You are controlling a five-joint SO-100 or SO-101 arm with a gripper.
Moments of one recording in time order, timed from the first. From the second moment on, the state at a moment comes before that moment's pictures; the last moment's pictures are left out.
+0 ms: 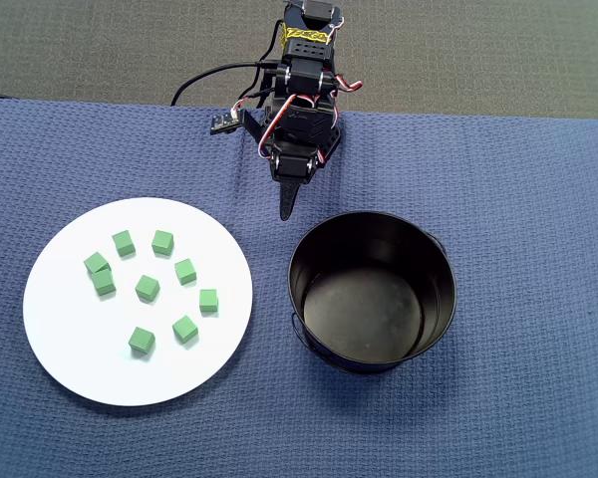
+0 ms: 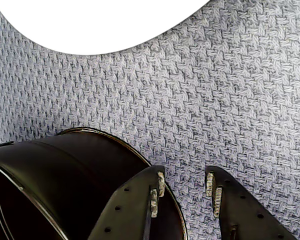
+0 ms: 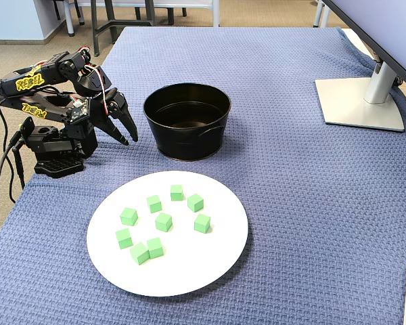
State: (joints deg) arm 6.6 168.5 153.3 72.3 -9.6
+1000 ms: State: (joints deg) arm 24.5 129.6 123.0 63.5 -24.3
